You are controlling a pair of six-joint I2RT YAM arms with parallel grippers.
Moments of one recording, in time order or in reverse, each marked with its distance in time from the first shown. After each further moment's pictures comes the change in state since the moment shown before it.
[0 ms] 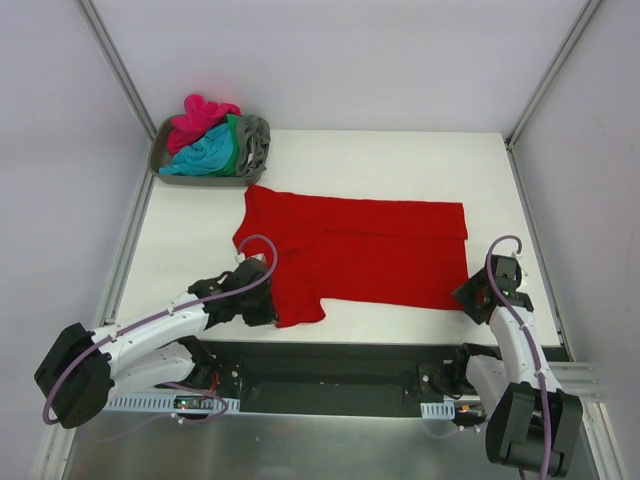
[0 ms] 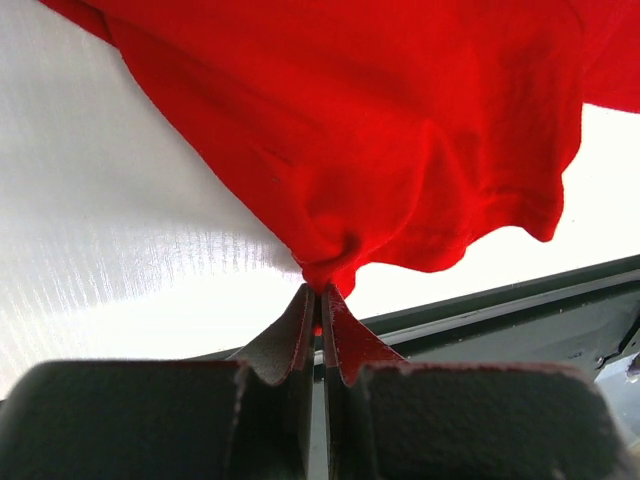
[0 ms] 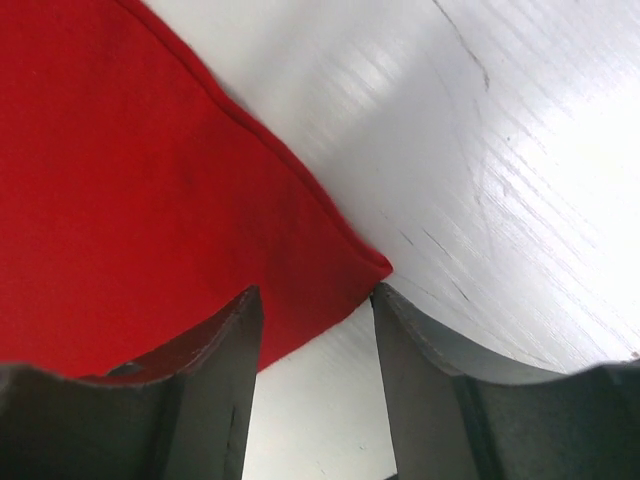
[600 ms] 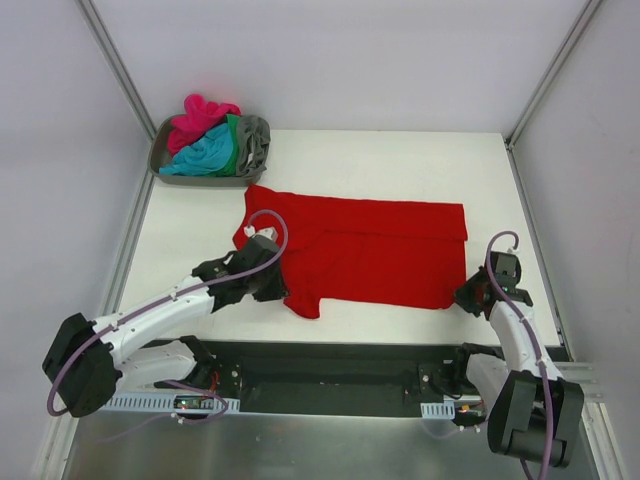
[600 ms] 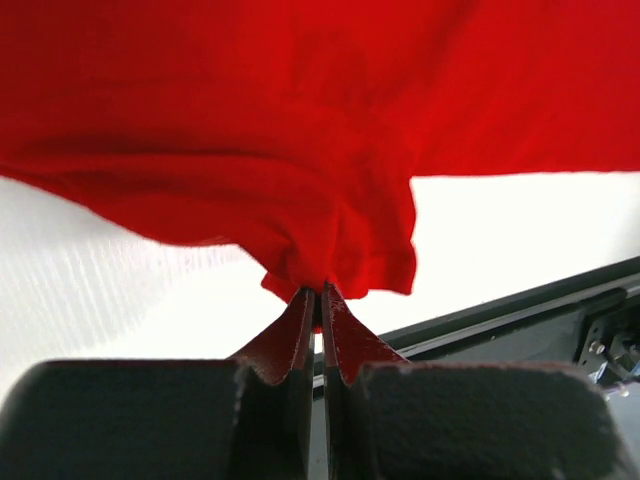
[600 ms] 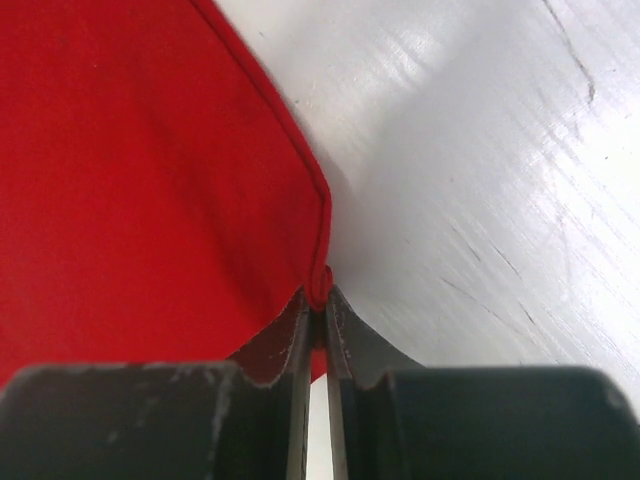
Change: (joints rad) left arm 0.004 0.076 0.172 0.014 -0.060 0.100; right arm -0.005 0.076 0.003 0.109 -0.103 0.000
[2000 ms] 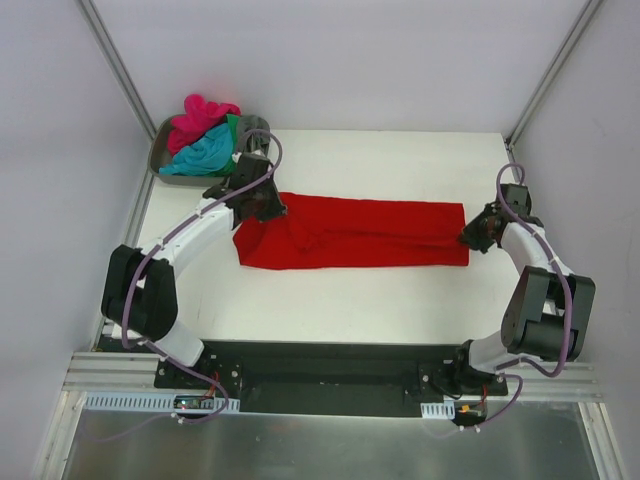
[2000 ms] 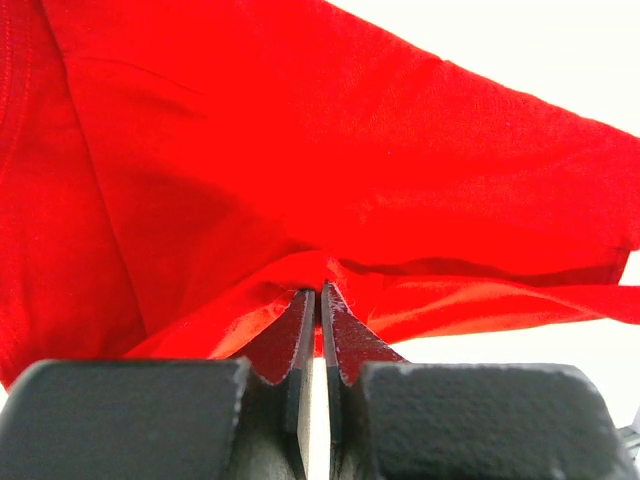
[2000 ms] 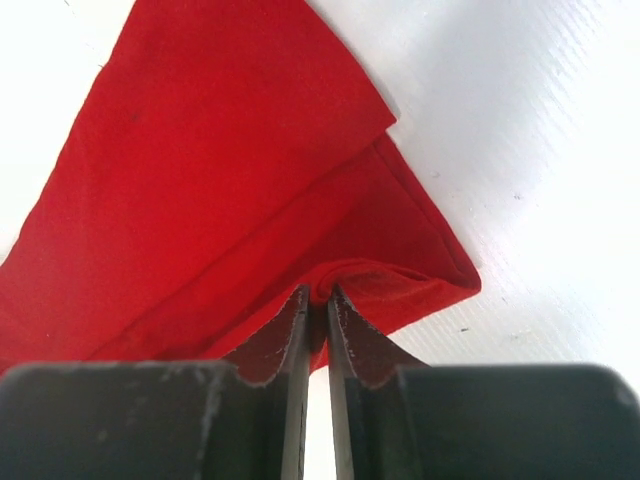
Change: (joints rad) left arm 0.365 0.501 0.554 0.085 0.050 0.137; right arm -0.018 0.540 0.544 0.037 -0.101 -0.034
